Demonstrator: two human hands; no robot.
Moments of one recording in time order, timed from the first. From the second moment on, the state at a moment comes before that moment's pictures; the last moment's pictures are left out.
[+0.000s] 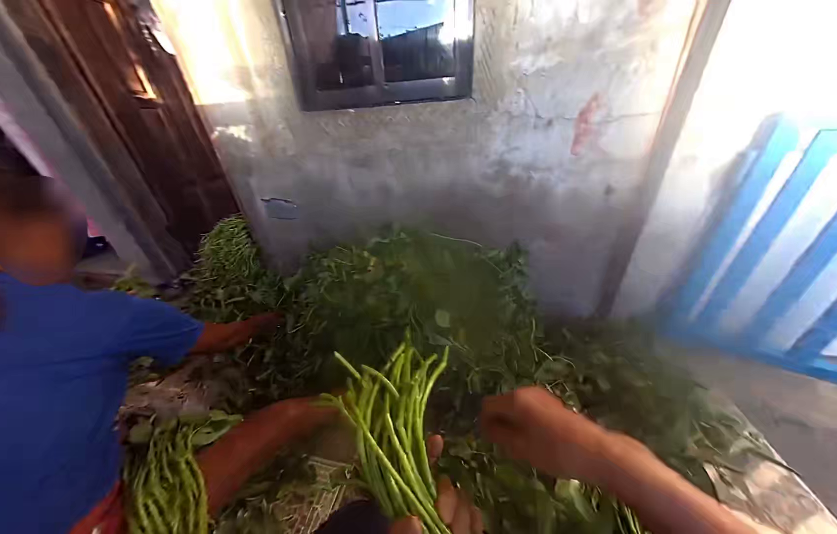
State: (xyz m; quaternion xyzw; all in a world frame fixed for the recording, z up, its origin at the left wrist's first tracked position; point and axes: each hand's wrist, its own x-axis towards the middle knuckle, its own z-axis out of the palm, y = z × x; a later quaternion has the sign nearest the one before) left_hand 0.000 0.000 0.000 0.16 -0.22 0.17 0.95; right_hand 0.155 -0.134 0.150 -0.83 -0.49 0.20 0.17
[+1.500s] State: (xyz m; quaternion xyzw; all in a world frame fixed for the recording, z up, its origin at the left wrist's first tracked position) left_hand -0.025 -0.022 -0.003 0.21 -0.11 0.22 0.95; right_hand 0.049 -0.105 0.060 -0.80 -0.40 -0.23 0.39
